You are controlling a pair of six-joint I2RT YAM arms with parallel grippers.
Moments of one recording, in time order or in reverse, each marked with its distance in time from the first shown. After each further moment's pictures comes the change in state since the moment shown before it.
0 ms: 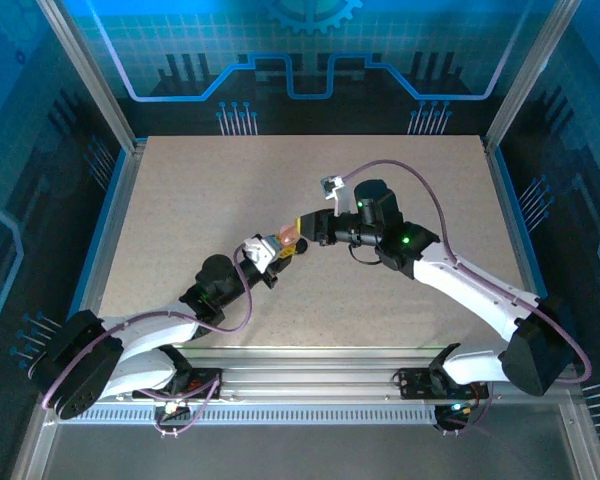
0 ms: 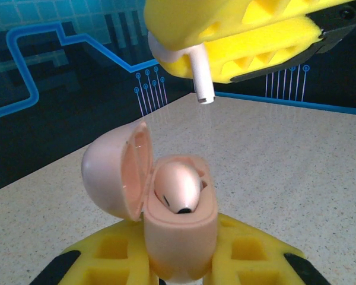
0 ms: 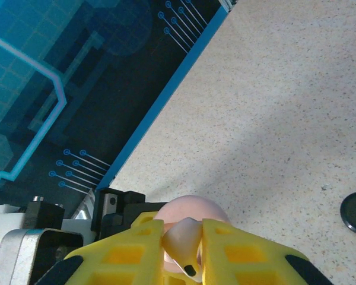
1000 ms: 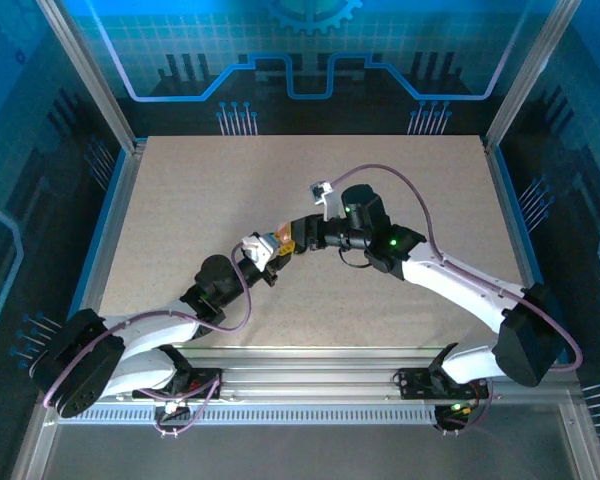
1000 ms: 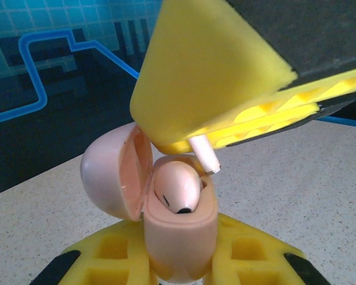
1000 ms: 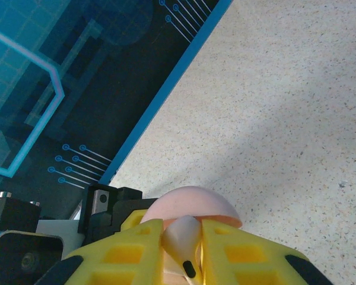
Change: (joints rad) left arm 0.000 0.014 0.000 0.045 -0.020 -0.026; right arm 0.048 0.060 -0.010 0.058 0.024 0.025
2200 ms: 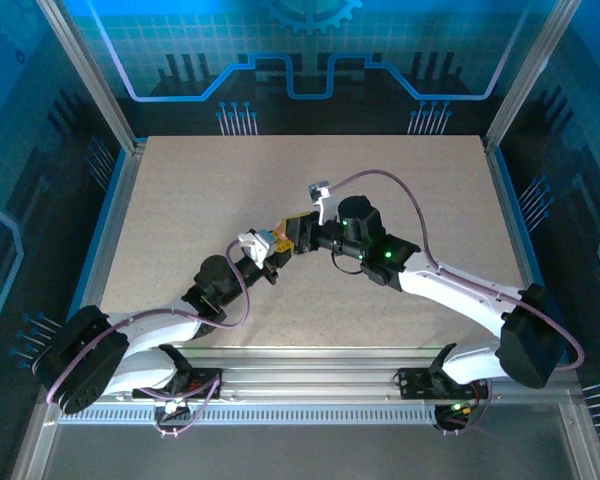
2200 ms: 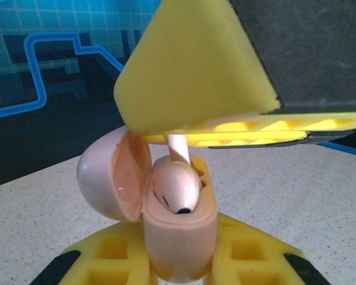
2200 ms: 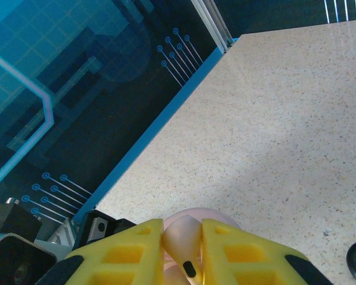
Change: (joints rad) left arm -0.001 0.019 -0.003 0.065 -0.005 -0.099; right arm 0.077 -0.018 -0.066 0.179 0.202 -0.055
